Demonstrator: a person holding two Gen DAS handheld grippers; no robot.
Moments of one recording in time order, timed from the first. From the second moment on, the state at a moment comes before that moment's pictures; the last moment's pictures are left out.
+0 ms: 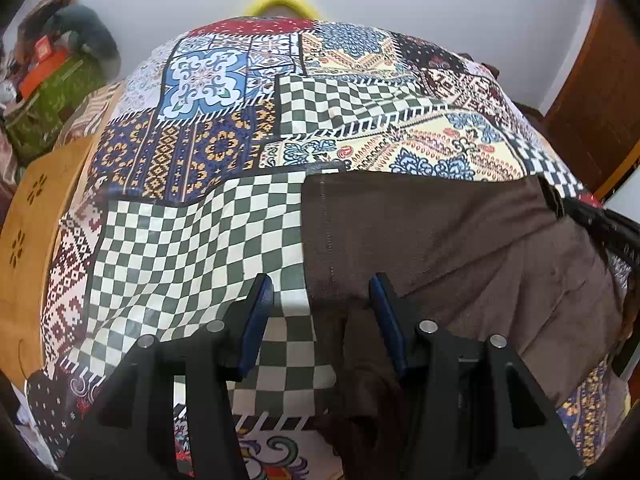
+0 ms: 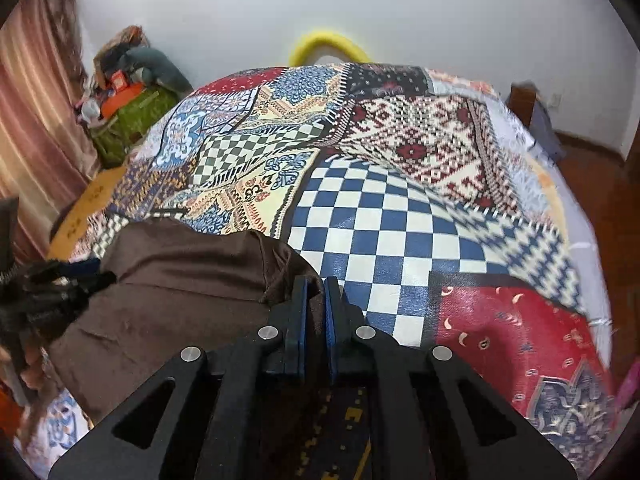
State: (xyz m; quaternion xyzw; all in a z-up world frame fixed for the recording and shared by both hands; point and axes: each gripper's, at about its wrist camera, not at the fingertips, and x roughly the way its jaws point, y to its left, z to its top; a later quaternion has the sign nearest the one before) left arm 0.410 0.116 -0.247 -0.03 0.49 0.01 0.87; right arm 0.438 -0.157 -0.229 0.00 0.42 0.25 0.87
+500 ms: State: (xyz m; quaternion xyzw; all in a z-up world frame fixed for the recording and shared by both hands) left arm 0.374 0.122 -0.203 -0.09 0.48 -0.04 0.87; right arm 0.364 -0.176 -0.175 0.01 0.38 0.26 0.89
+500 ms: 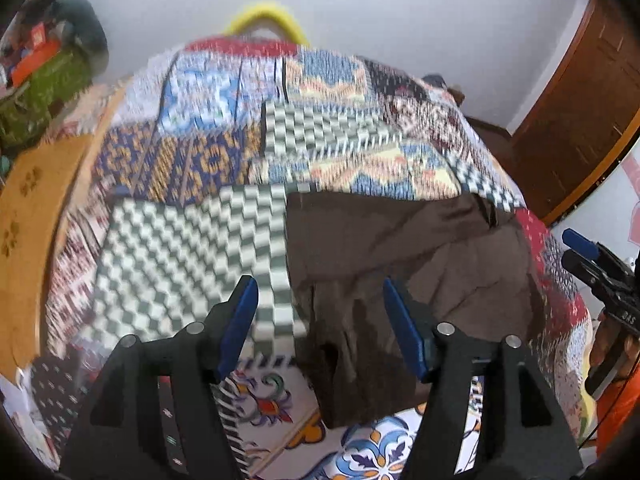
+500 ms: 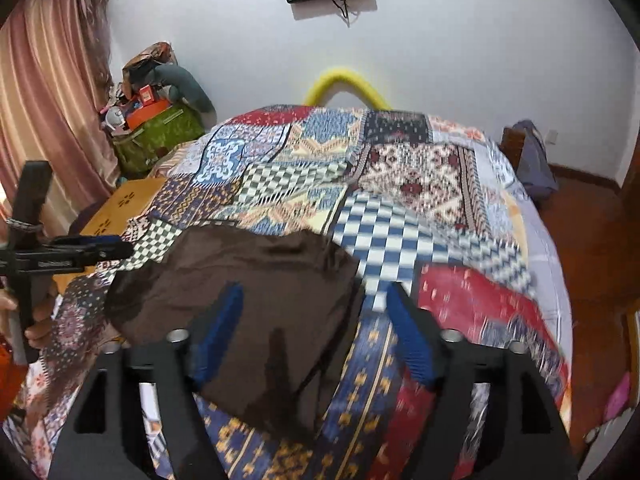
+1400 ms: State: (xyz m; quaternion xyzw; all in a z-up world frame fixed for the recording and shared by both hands) left arm 0.396 0.096 -0.236 -0.13 0.50 -0.08 0.85; right arm 0.390 -0.143 -0.229 0.12 0.44 0.32 0.83
